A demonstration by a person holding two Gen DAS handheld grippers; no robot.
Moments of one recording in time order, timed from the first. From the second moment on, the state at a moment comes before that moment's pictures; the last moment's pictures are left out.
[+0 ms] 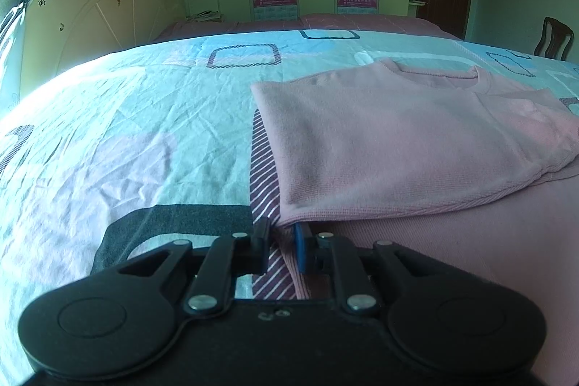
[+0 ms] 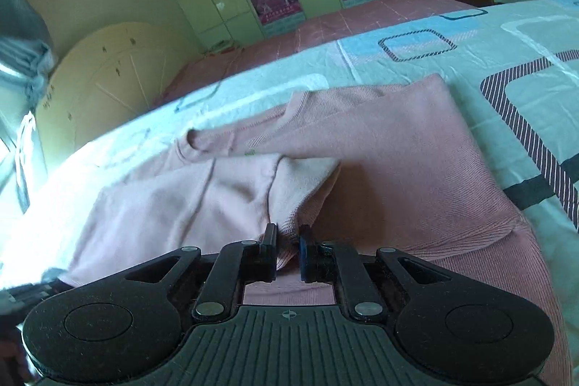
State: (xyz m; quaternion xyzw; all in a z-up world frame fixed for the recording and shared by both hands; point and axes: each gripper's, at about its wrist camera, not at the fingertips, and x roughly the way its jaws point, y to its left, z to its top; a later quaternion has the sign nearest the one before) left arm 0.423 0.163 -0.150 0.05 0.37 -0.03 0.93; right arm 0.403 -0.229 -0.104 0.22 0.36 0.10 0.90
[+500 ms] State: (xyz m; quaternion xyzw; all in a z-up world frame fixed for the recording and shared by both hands) left arm 0.427 0.162 -0.149 0.05 0.38 -0.03 0.92; right arm 0.415 -0.232 -0.100 0.23 0.37 0.11 0.89
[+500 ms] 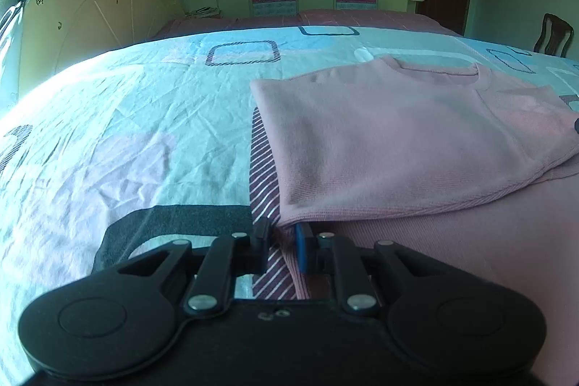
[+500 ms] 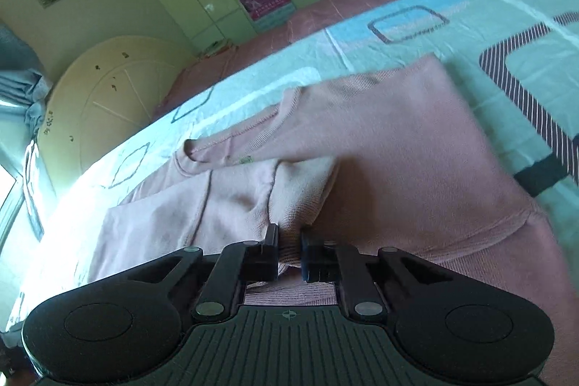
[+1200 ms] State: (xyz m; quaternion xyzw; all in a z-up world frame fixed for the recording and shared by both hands) left arm 0.418 0.115 -0.135 0.06 0.35 -0.07 0.93; right arm 0.404 -0.136 -0.111 0.05 0.38 0.19 0.90
